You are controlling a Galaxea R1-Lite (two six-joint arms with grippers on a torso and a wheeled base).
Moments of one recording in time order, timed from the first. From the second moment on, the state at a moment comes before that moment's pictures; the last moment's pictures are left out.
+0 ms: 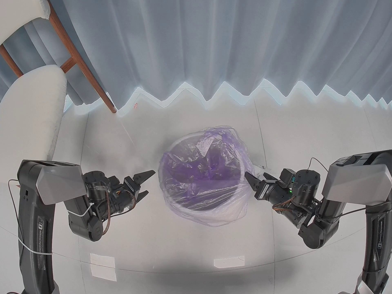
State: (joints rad) left arm -0.16 2.49 -0.77 -1.55 -0.49 -1.11; right arm 0.45 2.32 -0.63 -1.55 -0.05 0.39
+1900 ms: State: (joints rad) left arm -0.16 2.51 -0.77 -1.55 -0.49 -1.08; right arm 0.53 2.54 -0.62 -1.55 0.32 0.32
